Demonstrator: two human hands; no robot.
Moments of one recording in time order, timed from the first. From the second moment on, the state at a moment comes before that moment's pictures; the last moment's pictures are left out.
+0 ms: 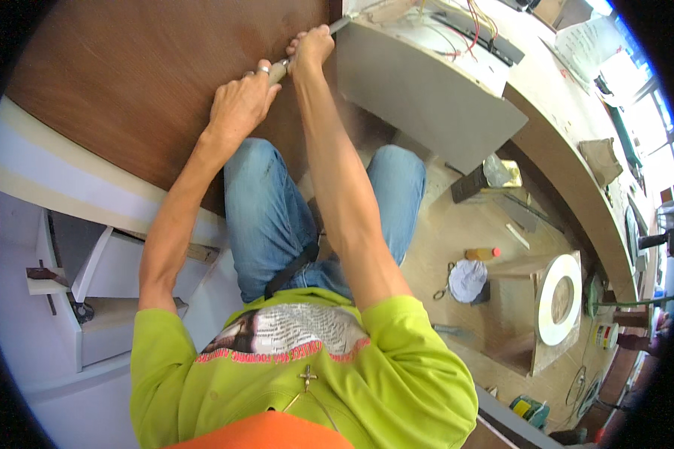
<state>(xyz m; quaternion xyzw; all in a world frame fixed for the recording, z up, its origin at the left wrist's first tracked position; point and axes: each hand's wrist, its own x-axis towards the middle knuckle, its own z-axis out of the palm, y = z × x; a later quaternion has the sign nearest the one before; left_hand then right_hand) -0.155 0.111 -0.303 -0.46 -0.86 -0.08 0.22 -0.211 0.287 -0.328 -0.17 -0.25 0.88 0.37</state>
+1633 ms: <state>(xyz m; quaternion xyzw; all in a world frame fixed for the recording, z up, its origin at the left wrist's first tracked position) -0.187 0.310 -0.198 -0.70 -0.69 -0.01 -0.17 0.029 0.348 -0.365 -0.11 -0.36 0.81 0.46</state>
